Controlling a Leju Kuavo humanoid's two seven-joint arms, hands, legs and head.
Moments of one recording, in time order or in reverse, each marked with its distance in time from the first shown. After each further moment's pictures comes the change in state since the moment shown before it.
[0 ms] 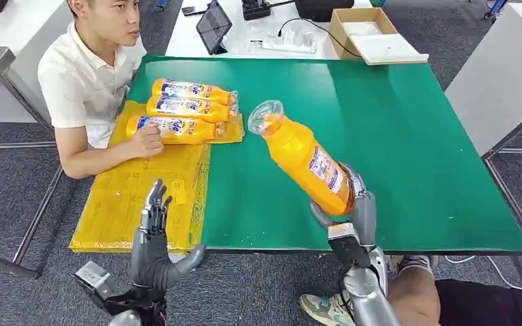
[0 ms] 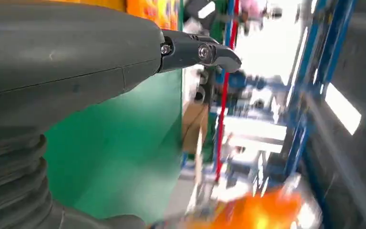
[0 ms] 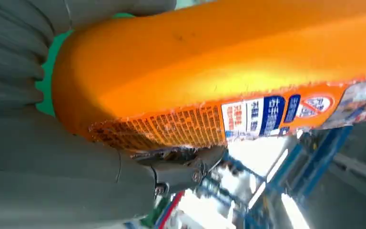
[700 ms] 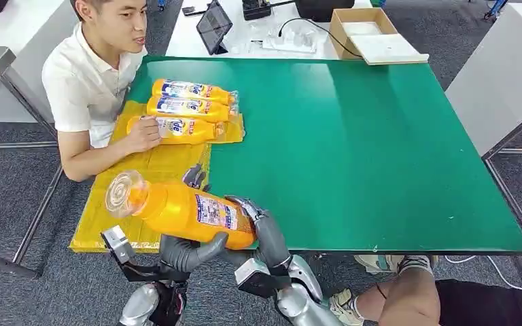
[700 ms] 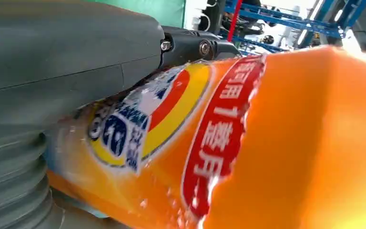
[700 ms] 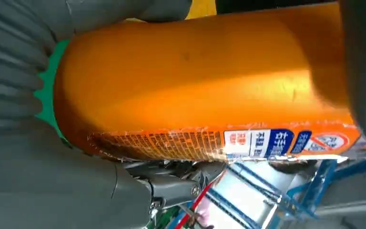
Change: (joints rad) left arm -0.154 -0.031 -0.057 0.139 0.228 -0.185 0.083; right arm -0.068 0.119 0.383 0.212 0.038 0.098 -0.035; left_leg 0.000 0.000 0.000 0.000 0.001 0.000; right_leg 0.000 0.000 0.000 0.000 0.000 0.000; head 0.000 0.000
